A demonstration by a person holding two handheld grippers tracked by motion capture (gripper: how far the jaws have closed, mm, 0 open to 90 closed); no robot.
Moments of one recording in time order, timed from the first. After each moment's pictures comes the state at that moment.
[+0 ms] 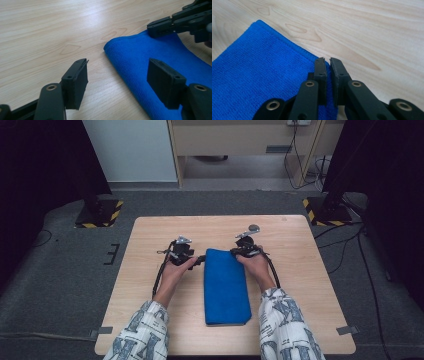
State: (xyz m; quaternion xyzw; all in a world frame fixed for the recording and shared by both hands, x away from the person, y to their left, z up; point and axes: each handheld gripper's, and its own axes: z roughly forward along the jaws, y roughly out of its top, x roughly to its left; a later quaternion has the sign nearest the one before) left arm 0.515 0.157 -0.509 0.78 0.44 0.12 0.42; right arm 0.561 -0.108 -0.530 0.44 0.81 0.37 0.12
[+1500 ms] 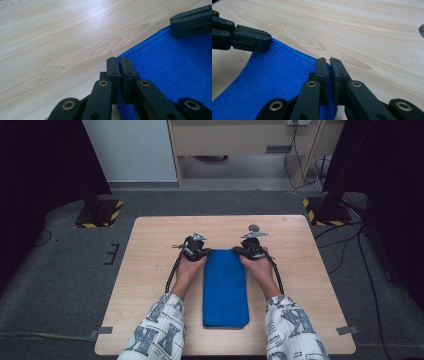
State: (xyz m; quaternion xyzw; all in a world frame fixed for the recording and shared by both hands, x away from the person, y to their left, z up) left arm 0.530 0.117 -0.503 0.80 0.43 0.15 0.40; right arm 0.536 -0.120 -0.507 0.45 0.78 0.42 0.14
